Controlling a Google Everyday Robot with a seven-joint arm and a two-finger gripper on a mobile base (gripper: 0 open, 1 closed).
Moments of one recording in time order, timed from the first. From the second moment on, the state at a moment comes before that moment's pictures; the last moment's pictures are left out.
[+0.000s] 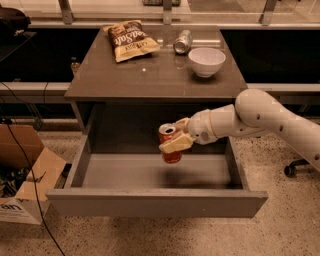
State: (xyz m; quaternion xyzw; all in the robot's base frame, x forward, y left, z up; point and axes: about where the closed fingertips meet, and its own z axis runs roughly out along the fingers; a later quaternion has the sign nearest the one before) arm 0.592 -0.042 0.735 -0.51 0.70 0.32 0.37
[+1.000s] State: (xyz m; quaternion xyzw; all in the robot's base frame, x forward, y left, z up) arm 0.592 -0.057 0.689 -0.49 0.71 0.33 0.39
